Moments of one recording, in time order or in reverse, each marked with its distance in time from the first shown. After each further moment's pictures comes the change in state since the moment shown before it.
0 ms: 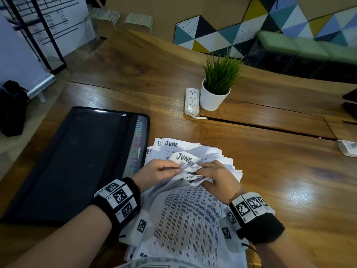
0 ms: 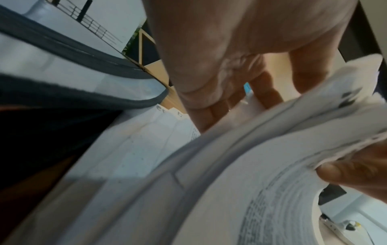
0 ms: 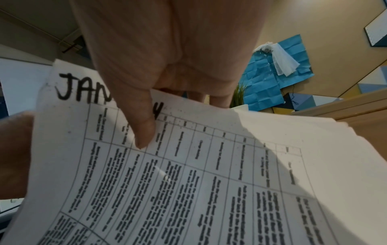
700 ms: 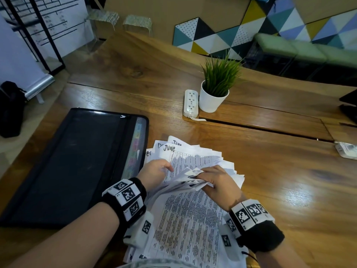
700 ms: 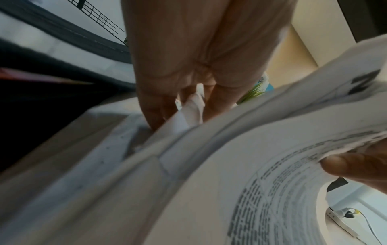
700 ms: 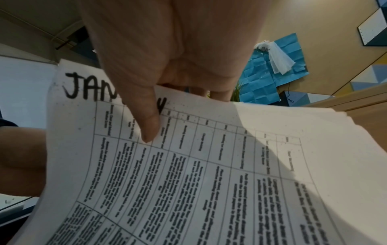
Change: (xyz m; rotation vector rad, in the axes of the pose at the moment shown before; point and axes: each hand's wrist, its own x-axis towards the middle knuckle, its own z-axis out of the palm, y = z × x) left_hand 0.018 -0.023 0.005 0.286 0.191 -0.276; right_hand -0.009 0.000 0.005 0.016 0.047 0.018
